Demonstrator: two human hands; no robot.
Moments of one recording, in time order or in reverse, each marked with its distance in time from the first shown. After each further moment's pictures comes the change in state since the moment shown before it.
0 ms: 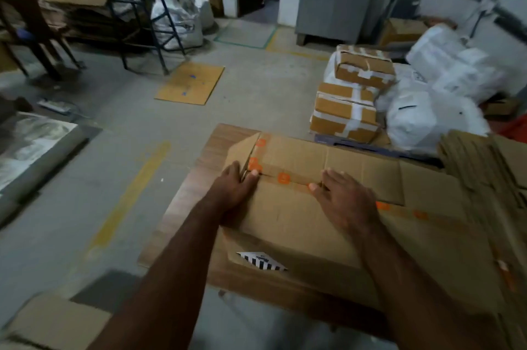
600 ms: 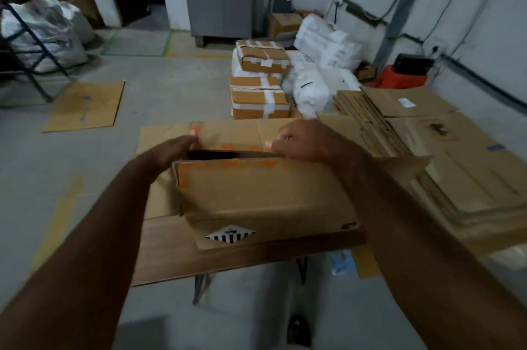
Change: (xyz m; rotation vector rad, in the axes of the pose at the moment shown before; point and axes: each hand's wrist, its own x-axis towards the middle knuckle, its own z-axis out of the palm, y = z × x) left_hand -0.032 0.044 -0.062 -0.175 -0.239 0.310; right_hand -0.094 -0.023 -0.129 0.269 -0.057 -0.010
